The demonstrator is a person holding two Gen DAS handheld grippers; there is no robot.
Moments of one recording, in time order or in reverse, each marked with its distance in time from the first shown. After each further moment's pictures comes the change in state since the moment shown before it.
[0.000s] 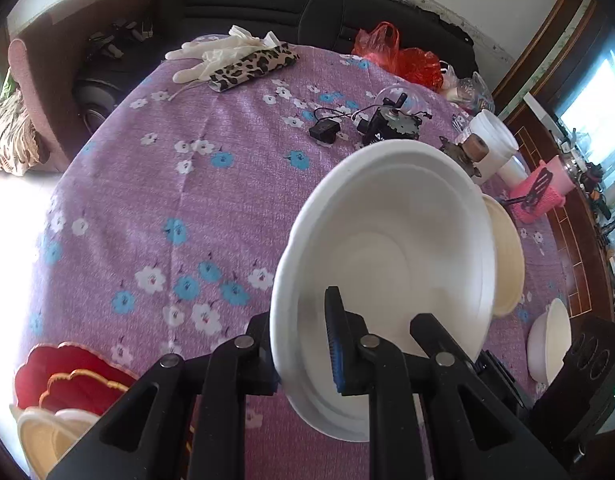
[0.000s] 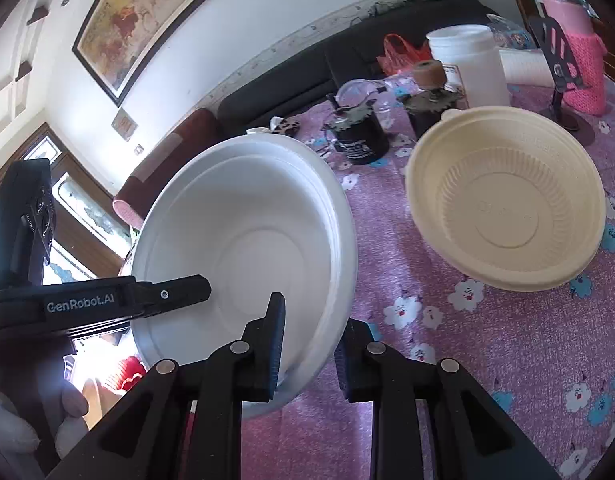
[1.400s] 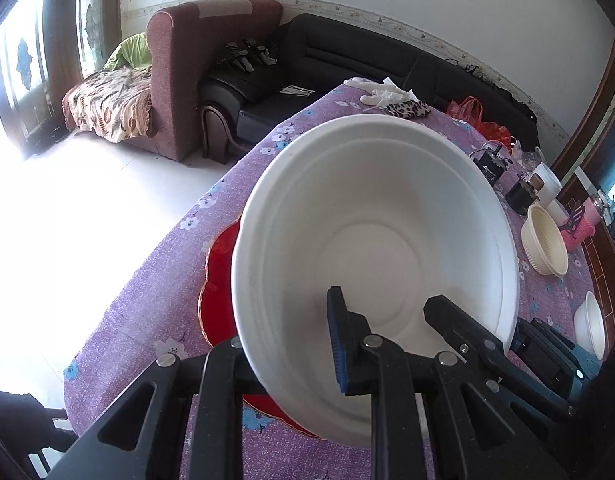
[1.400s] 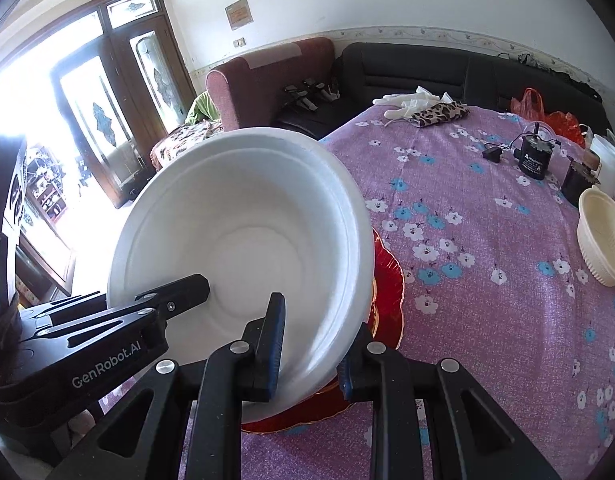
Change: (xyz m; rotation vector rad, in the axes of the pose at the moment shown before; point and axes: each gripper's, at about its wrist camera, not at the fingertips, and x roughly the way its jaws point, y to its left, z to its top) left arm -0.114 0.139 -0.160 -0.216 -0.229 0.212; right arm -0.012 0.194 -0.129 -0.509 0.169 0.039
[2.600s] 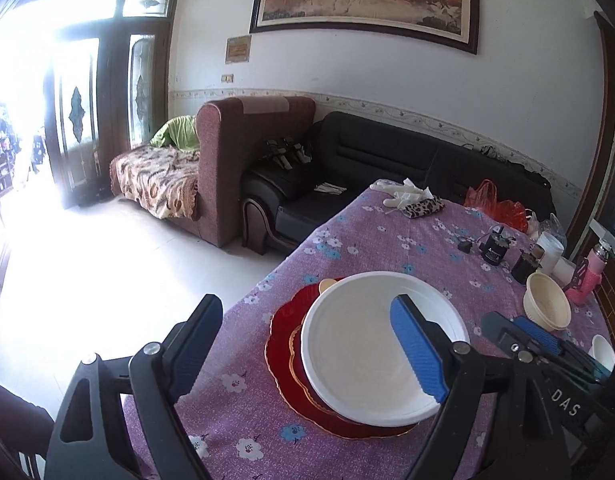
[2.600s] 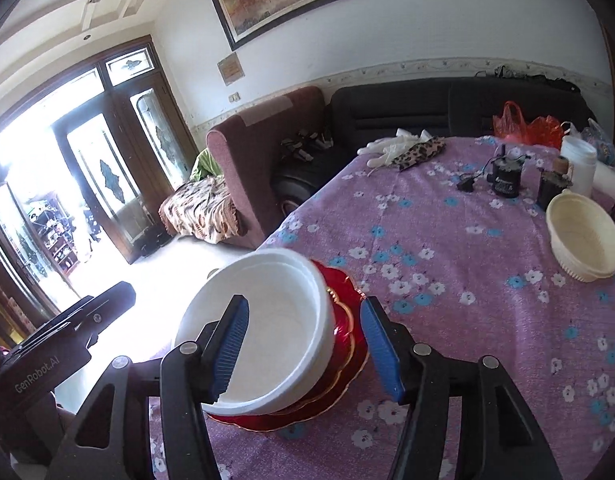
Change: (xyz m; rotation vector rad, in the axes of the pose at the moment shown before) left arm -0.100 -0.007 -0.021 -0.016 -0.404 0.148; right arm -0.071 -0.025 0.000 0.097 -0.213 0.029
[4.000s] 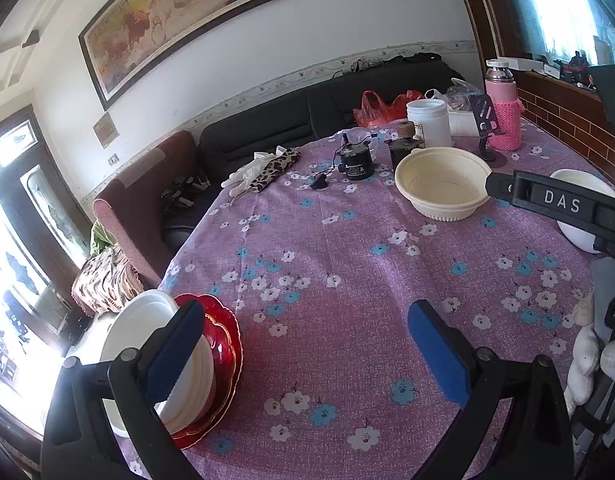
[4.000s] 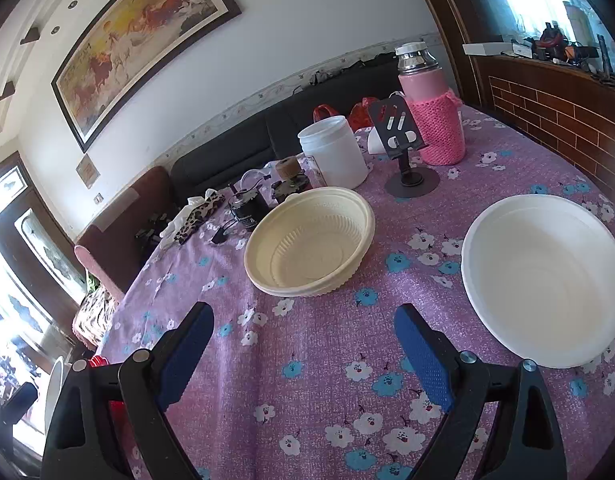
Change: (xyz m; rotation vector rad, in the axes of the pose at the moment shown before) left arm 0.015 -0.248 -0.073 0.591 0.055 -0.127; right arm -0.088 -0.257 -0.022 0.413 -0.157 -0.359
